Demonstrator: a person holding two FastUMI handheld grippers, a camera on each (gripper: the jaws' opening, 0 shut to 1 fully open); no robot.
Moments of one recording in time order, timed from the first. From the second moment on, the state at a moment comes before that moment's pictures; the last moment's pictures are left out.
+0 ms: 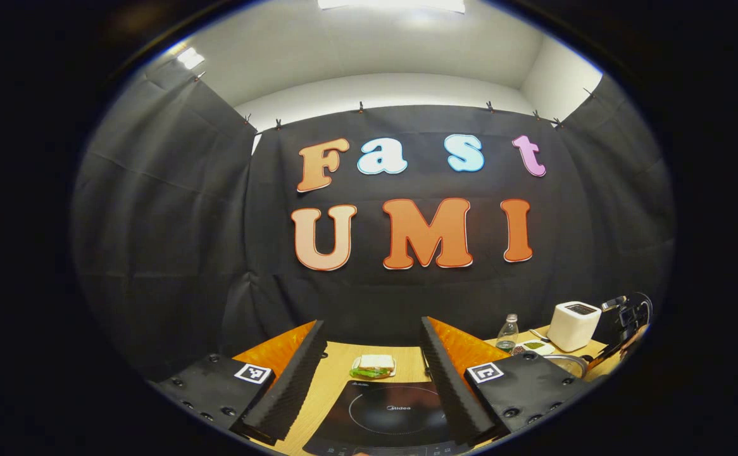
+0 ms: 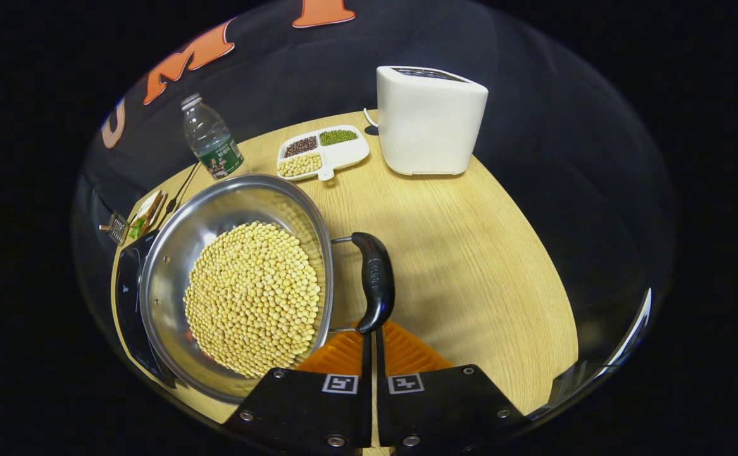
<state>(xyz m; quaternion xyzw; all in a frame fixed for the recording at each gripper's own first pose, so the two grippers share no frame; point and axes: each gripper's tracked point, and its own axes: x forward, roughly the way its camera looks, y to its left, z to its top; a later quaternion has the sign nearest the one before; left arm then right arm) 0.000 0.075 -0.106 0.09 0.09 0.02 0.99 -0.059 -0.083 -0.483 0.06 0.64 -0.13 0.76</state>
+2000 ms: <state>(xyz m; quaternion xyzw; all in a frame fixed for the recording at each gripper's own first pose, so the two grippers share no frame) 0.014 -0.106 -0.435 0.02 0.54 -0.11 0.83 0.016 -0.083 -0.457 0.06 0.59 -0.06 0.80</state>
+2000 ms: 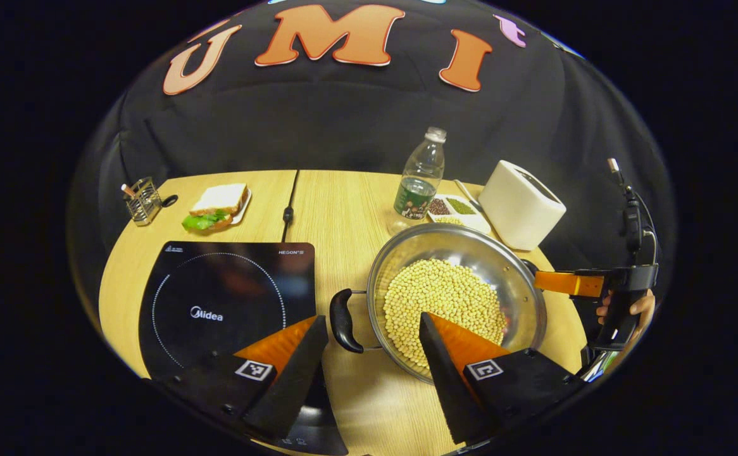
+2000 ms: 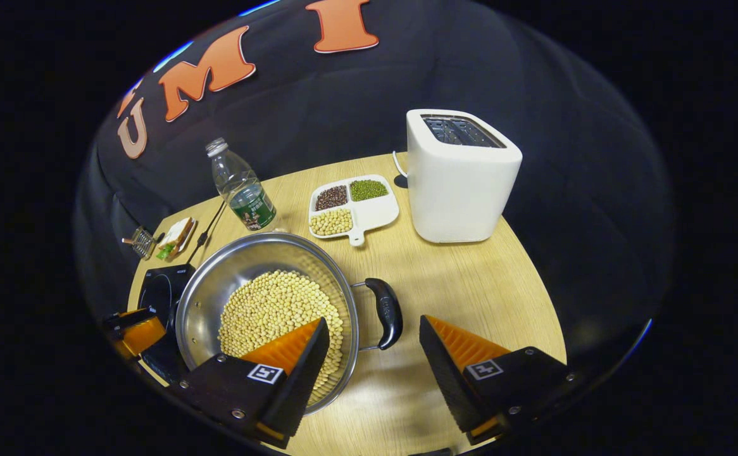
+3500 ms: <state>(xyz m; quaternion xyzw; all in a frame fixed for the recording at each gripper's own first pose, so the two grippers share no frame) 0.060 -0.121 -0.525 0.10 0.48 -0.08 0.87 0.011 -0.088 -0.479 -0.03 0.59 -0.06 0.81</state>
